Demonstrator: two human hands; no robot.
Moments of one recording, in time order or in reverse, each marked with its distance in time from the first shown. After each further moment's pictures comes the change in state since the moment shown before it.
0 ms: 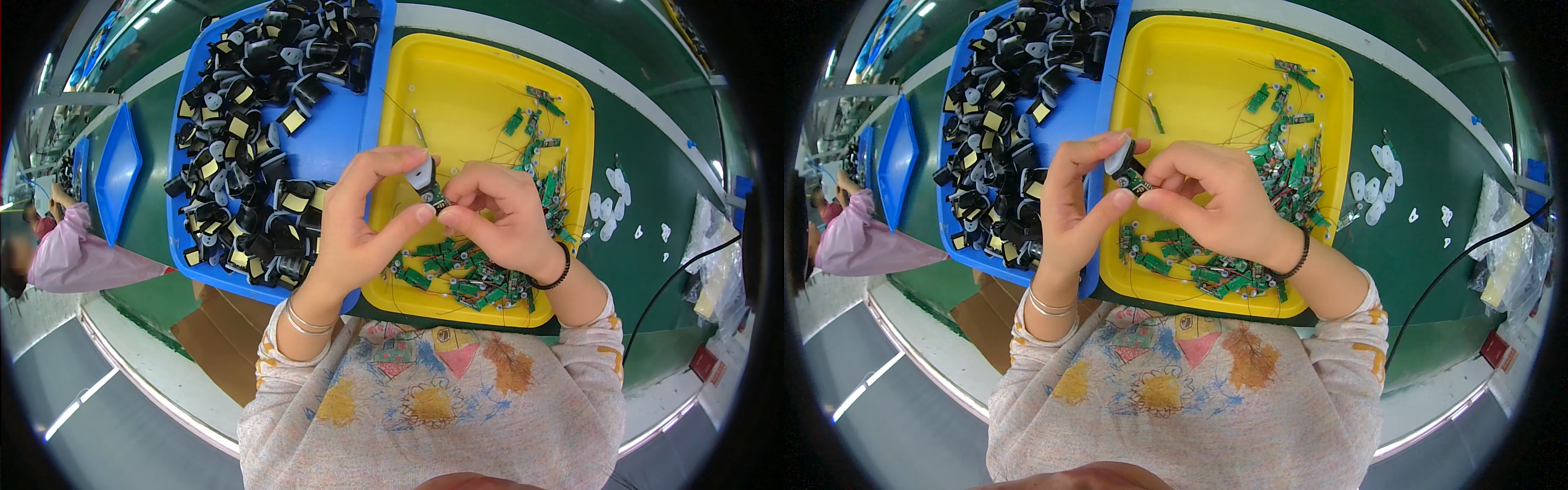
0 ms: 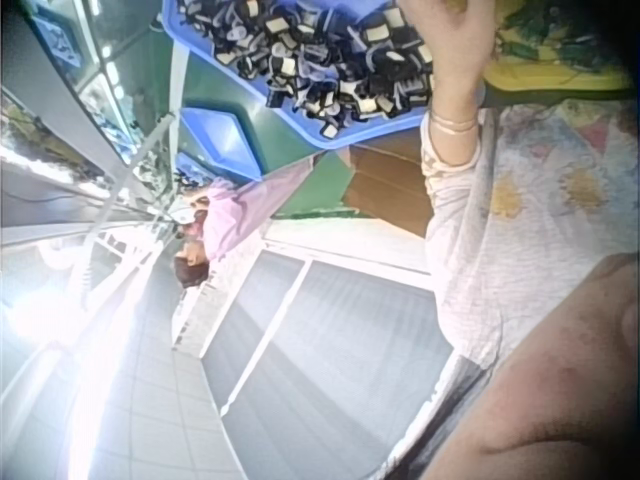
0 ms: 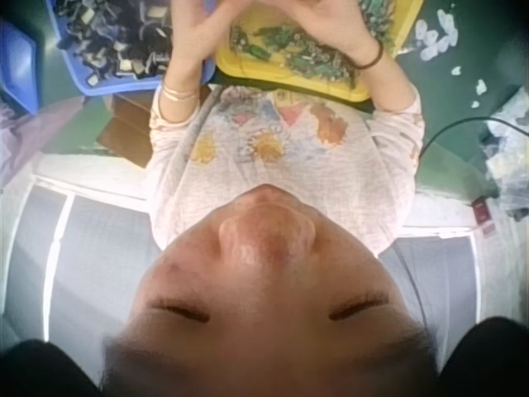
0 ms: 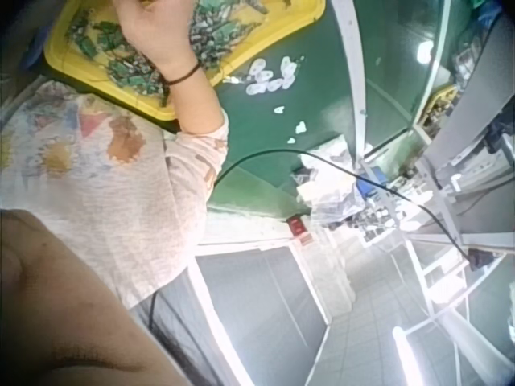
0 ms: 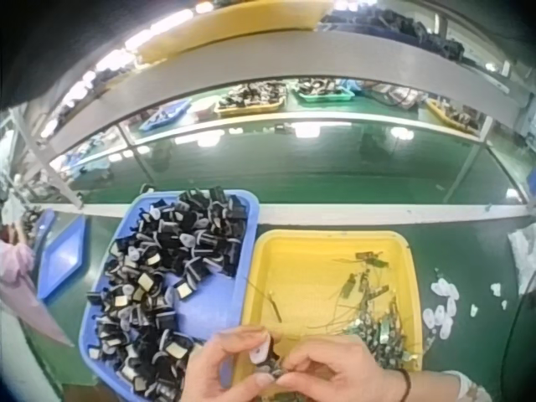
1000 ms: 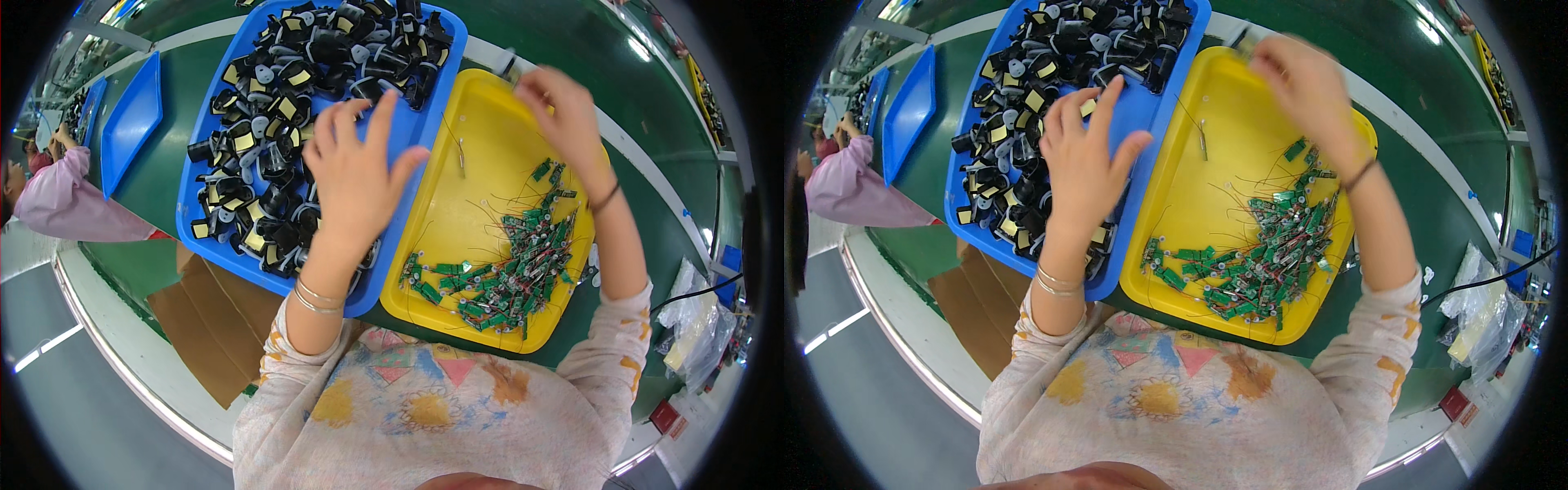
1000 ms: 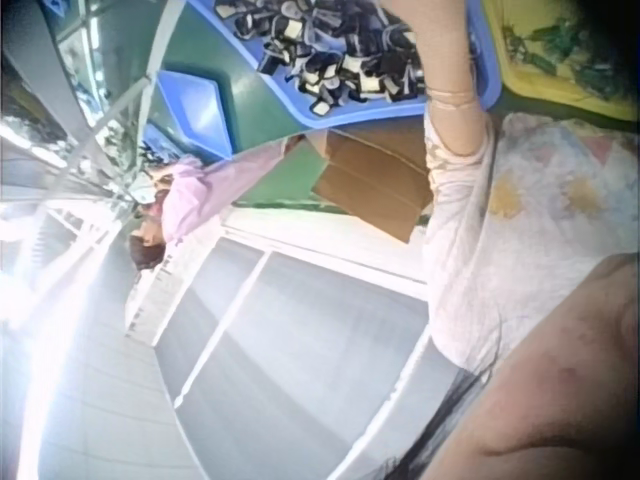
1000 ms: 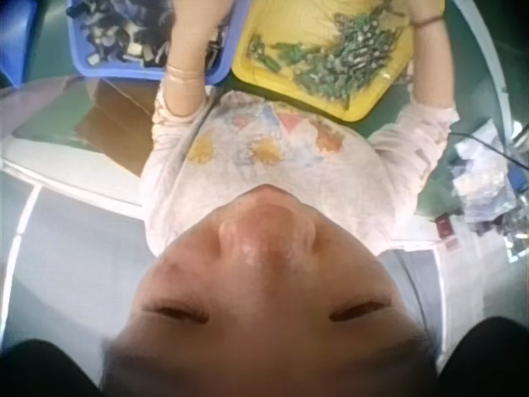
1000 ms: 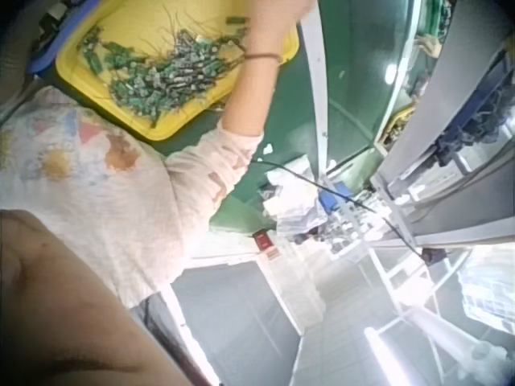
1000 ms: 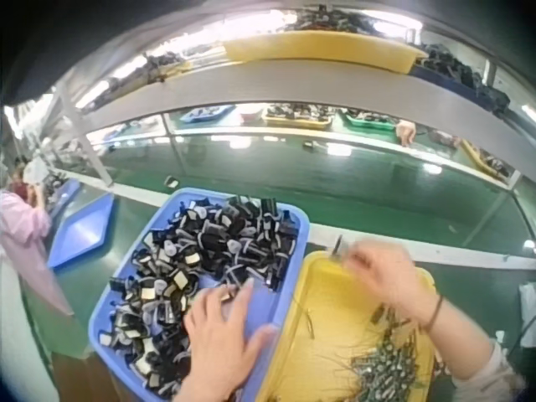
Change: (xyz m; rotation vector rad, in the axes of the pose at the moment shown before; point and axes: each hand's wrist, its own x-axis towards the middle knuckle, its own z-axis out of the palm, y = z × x) left_hand 0.015 -0.015 -0.030 1.075 0.321 -0.128; right_hand 0.117 0.023 -0.076 -0.997 0.034 -0.339
